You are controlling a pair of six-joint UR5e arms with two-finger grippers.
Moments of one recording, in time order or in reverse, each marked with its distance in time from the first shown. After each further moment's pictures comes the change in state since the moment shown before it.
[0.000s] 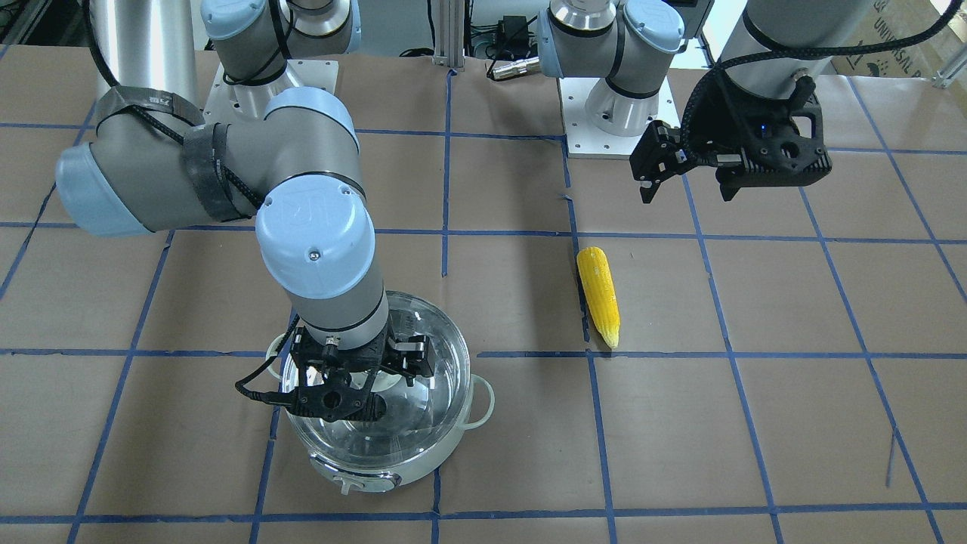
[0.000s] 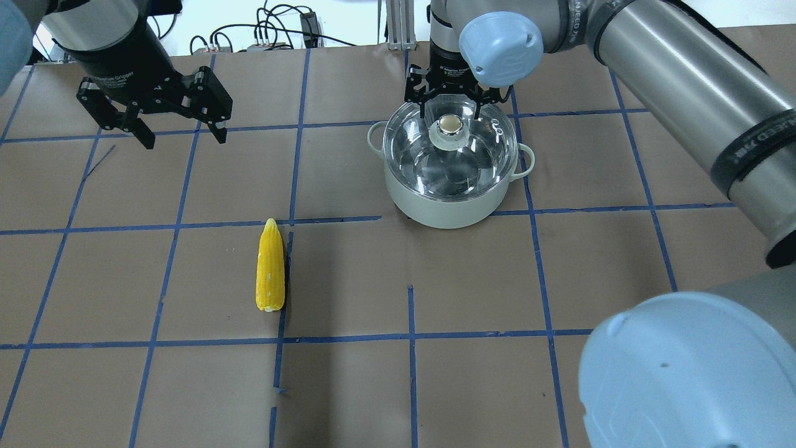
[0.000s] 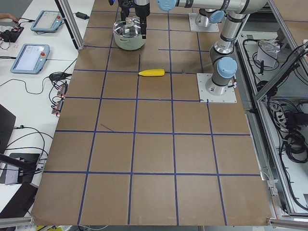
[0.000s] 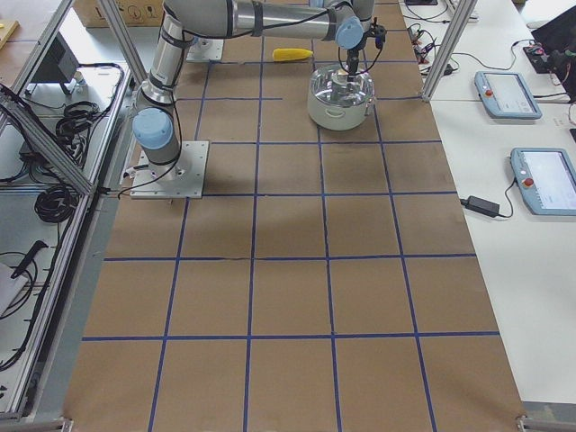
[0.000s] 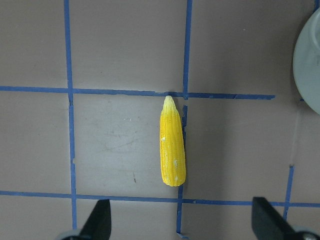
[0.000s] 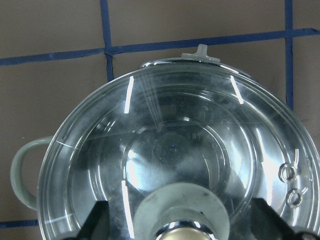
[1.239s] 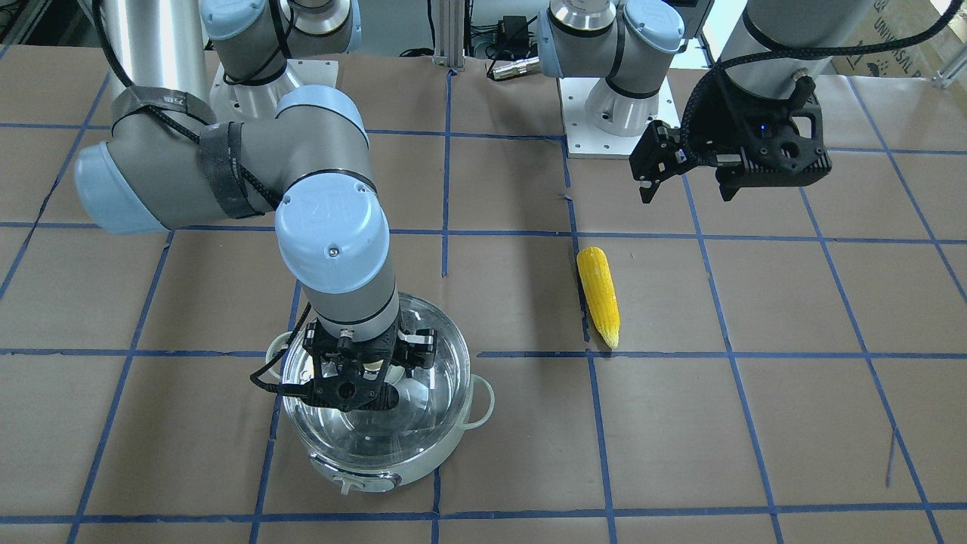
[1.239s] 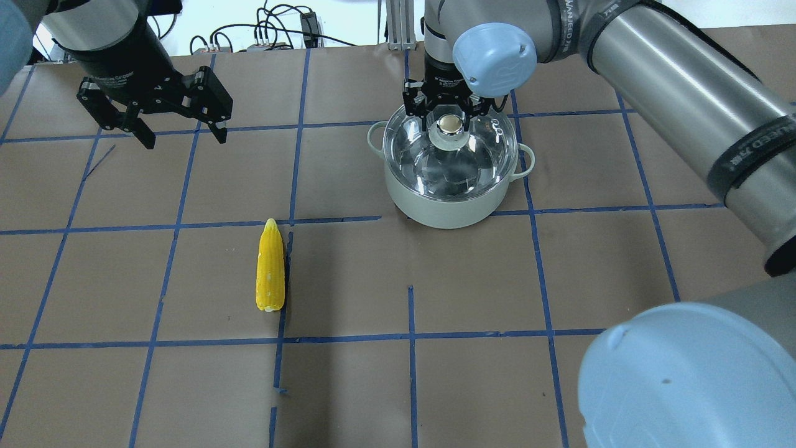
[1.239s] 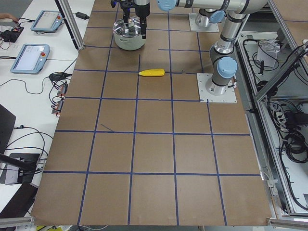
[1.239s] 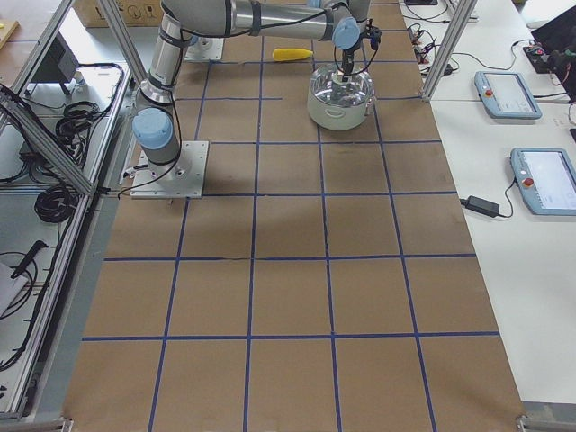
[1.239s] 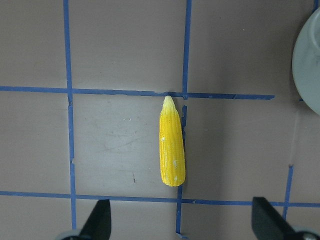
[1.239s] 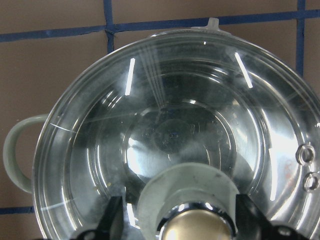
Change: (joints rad) left arm 0.000 0.000 0.000 0.000 -0.002 0.000; right arm 0.014 -0.008 0.021 0.004 -0.002 -0.005
